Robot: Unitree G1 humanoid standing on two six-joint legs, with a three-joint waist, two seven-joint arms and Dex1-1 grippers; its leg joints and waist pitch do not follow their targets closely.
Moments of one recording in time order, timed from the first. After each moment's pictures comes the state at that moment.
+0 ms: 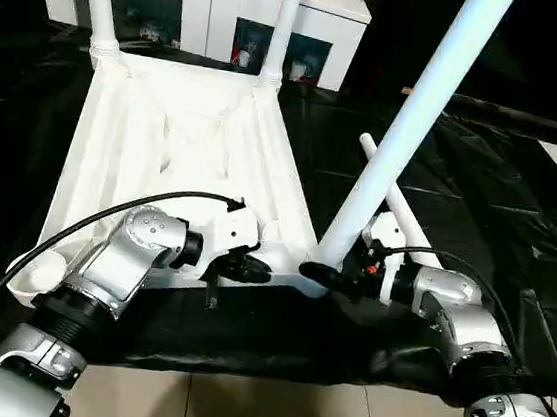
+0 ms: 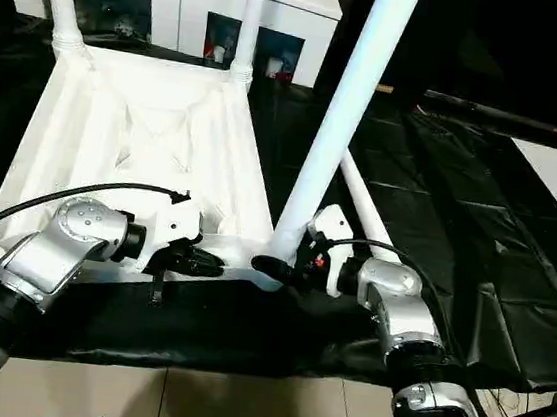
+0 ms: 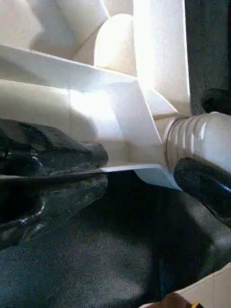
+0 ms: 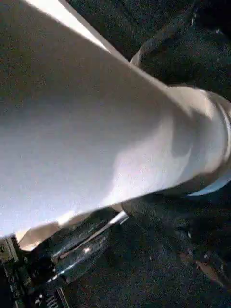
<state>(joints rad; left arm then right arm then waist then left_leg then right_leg) -0.55 0.40 -0.33 0.38 0.05 0.21 -1.16 -0.54 -0.28 0.10 0.75 0.17 0.00 1.08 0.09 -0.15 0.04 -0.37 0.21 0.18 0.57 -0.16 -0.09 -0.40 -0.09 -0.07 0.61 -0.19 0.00</state>
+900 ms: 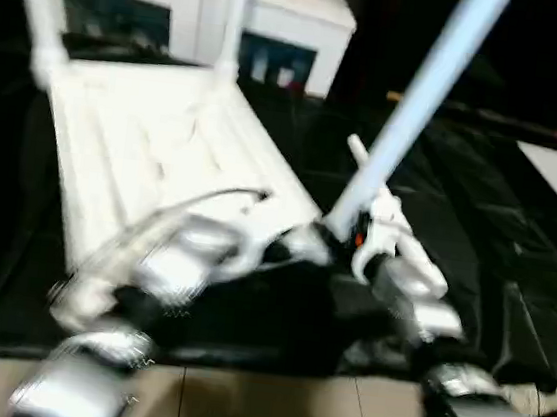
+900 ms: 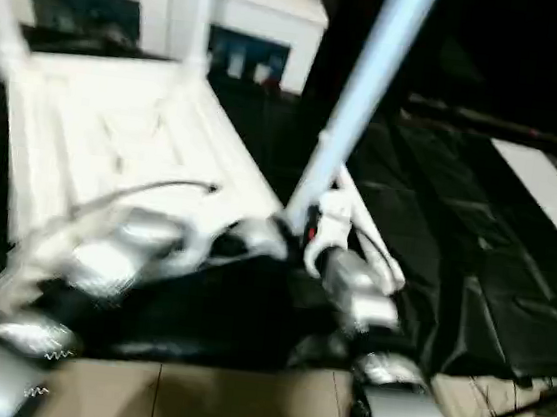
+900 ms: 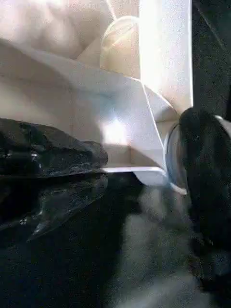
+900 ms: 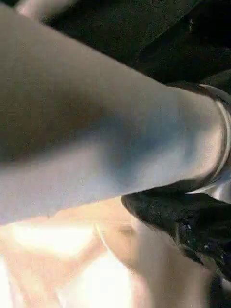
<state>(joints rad) -0.68 0.09 -0.29 0.62 0.14 0.41 -0.69 -0.70 -0.05 -0.12 1.04 0.21 0.02 0.30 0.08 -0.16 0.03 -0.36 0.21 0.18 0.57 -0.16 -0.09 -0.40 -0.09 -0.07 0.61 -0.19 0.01</state>
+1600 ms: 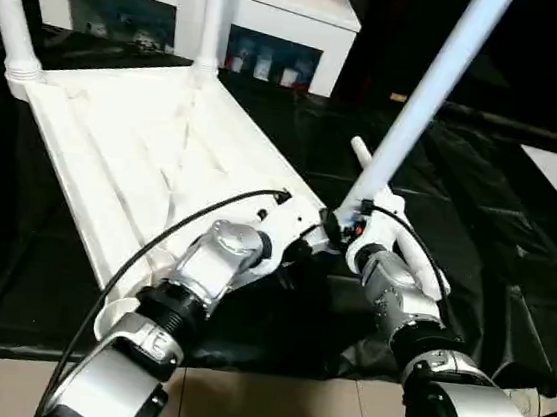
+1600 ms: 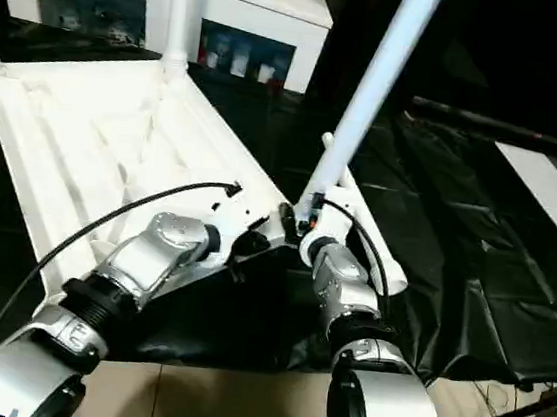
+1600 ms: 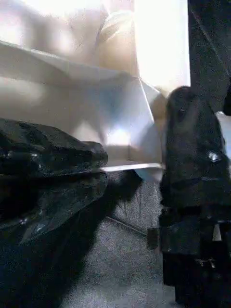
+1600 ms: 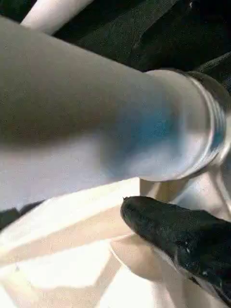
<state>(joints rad) -0.70 0.05 -0.30 0.66 0.15 0.37 -0.64 -0.70 -0.04 -0.14 1.06 0.20 -0.04 0.30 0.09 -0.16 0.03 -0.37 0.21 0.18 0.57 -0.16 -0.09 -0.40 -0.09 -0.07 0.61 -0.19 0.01</state>
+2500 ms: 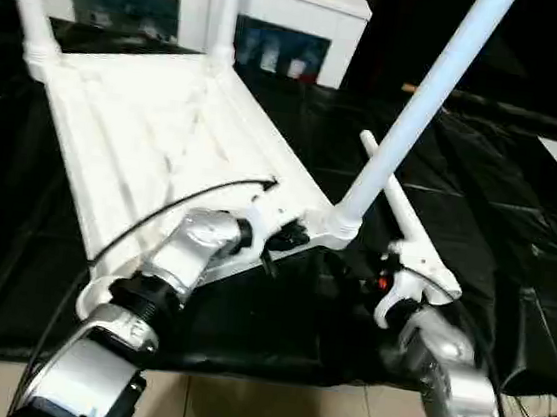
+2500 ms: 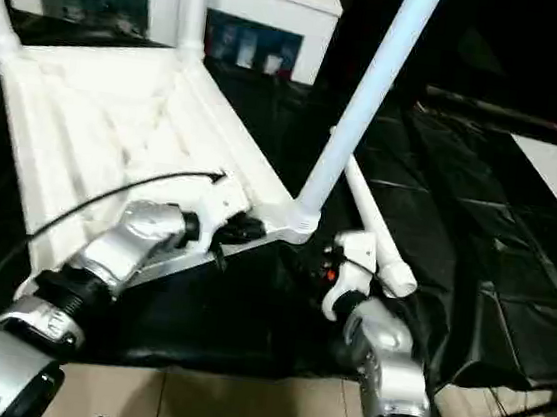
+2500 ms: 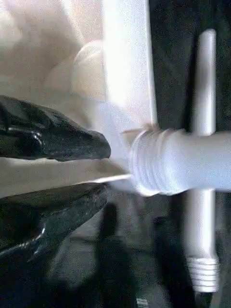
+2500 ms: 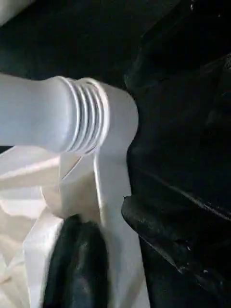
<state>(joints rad) -0.70 0.15 -0.22 0.71 0.06 0.08 -0.75 -0.22 -0.11 -0.03 0.34 0.23 0.17 0.47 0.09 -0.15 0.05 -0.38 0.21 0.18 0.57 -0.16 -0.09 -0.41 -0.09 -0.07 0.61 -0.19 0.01</state>
